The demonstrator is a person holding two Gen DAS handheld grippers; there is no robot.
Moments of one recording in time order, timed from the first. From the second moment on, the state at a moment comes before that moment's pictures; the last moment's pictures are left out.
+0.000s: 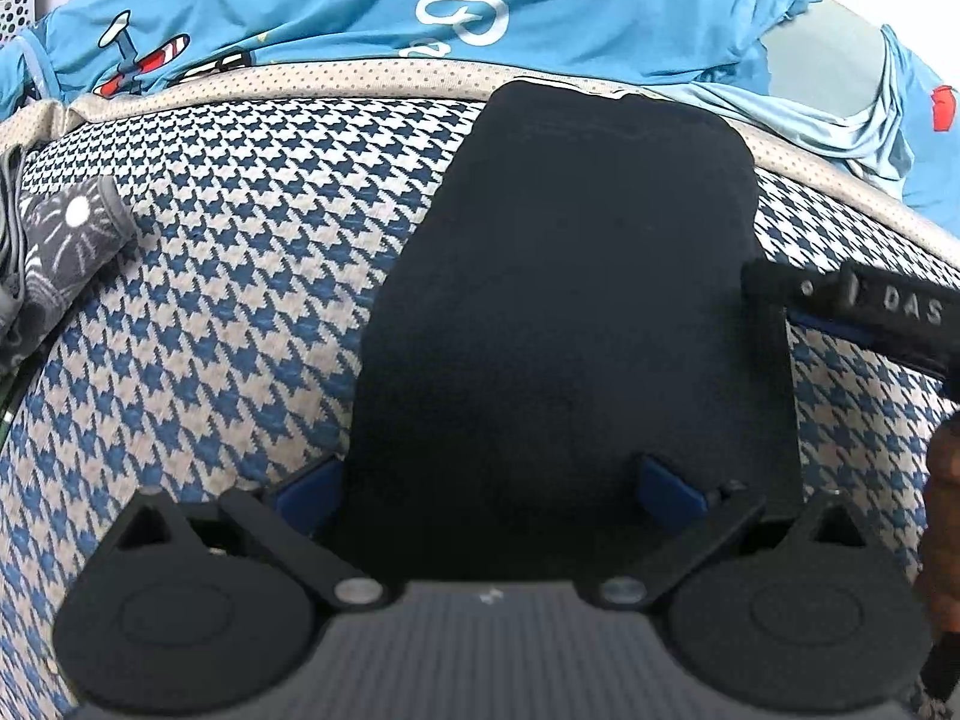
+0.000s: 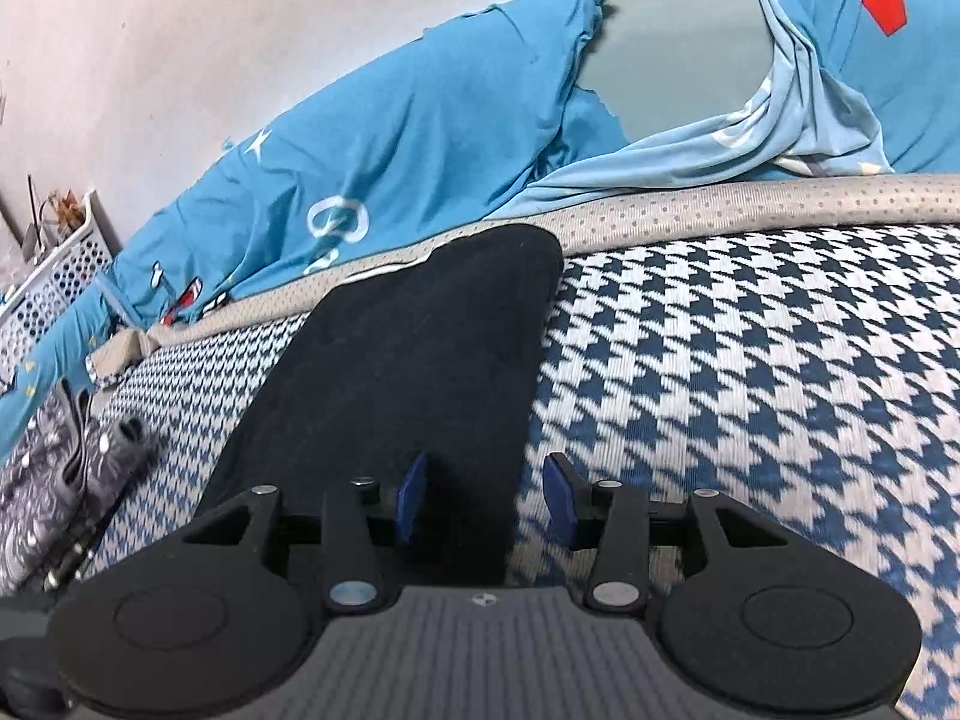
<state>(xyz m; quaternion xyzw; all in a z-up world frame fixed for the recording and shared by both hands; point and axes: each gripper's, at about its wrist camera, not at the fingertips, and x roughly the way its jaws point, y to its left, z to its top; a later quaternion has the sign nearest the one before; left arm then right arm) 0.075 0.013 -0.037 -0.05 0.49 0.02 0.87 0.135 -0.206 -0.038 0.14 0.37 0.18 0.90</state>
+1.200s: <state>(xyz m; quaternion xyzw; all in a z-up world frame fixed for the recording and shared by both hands) 0.072 0.009 -0.041 -0.04 0.50 0.01 0.87 0.208 -0.207 -0.064 0.23 0.32 0.24 0.89</state>
